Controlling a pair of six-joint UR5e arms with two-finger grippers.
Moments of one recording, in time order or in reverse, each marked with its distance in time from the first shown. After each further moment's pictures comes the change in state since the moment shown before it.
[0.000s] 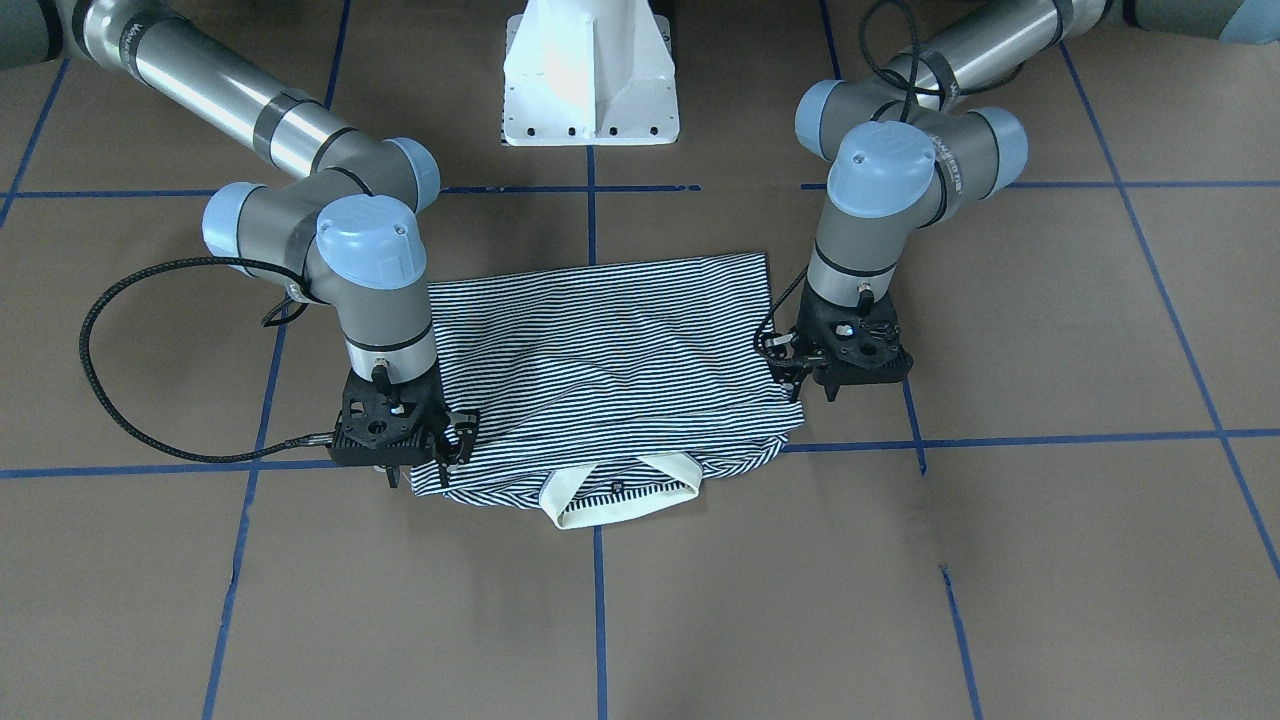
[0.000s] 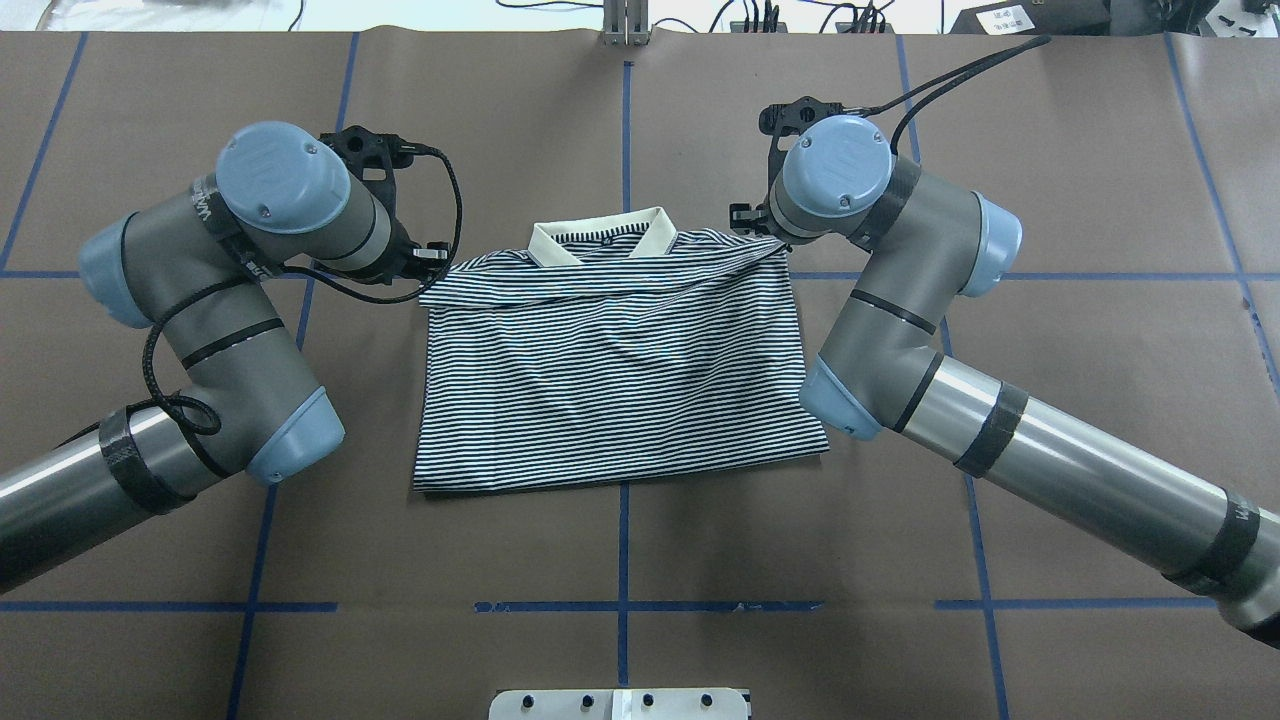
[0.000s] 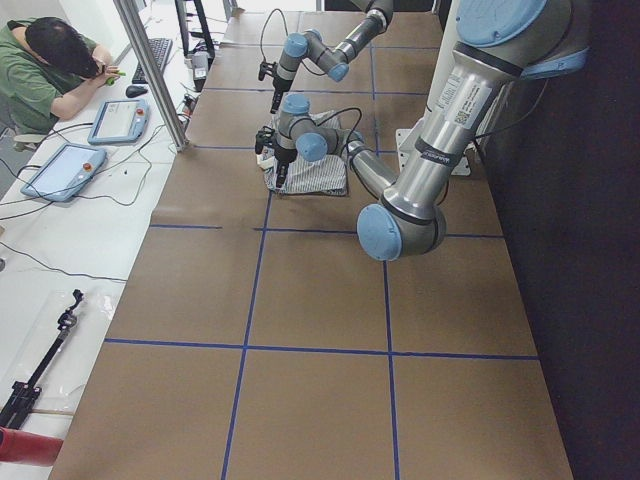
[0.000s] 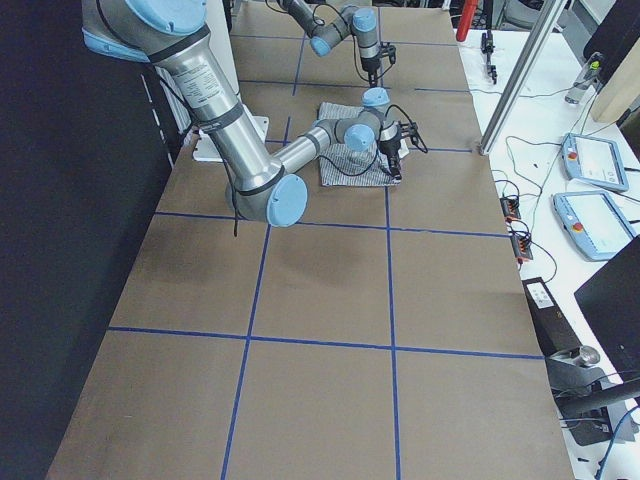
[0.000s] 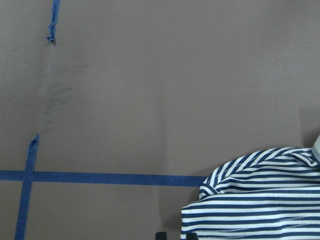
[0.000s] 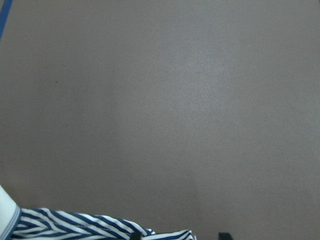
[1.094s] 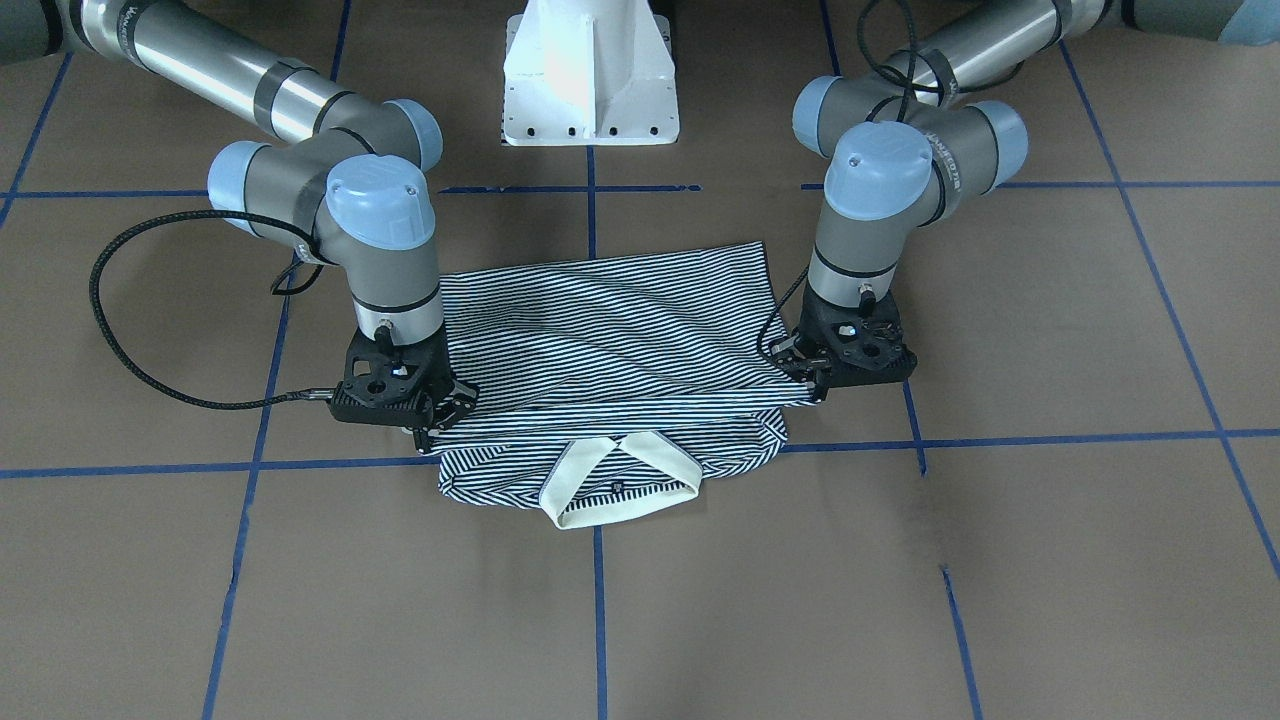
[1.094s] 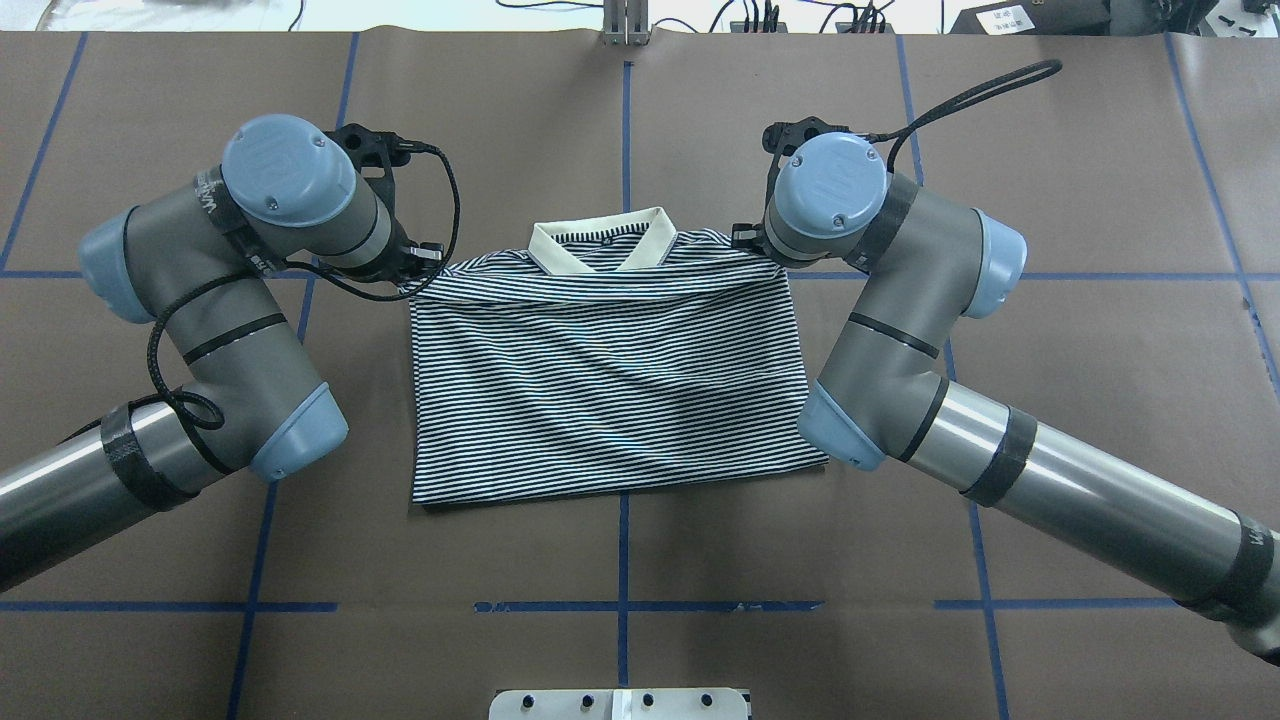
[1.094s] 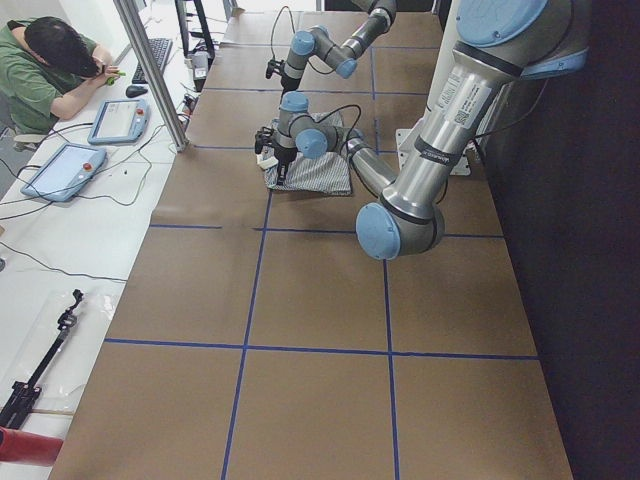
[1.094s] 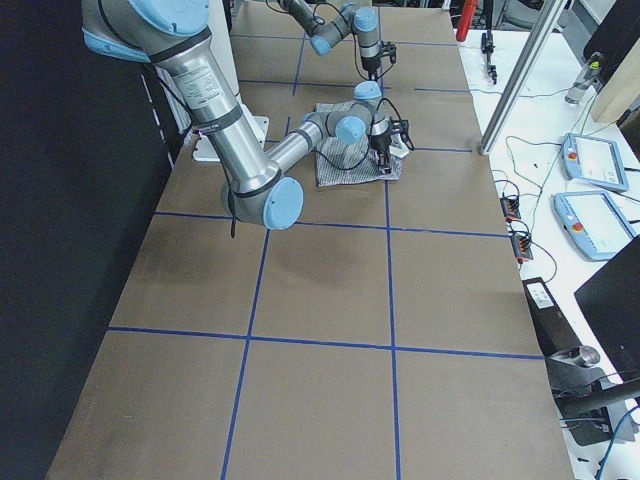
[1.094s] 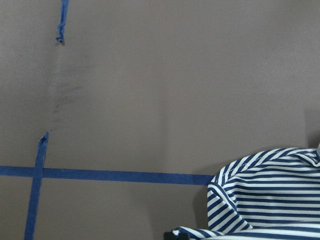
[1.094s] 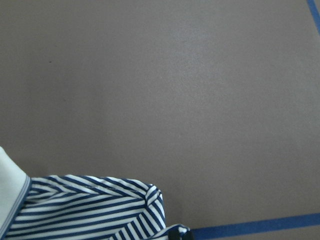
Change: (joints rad) left arm -0.002 -0.014 0.002 0.063 0.000 -0.023; right arm -0.039 -0.017 0.077 -0.099 -0.007 0.145
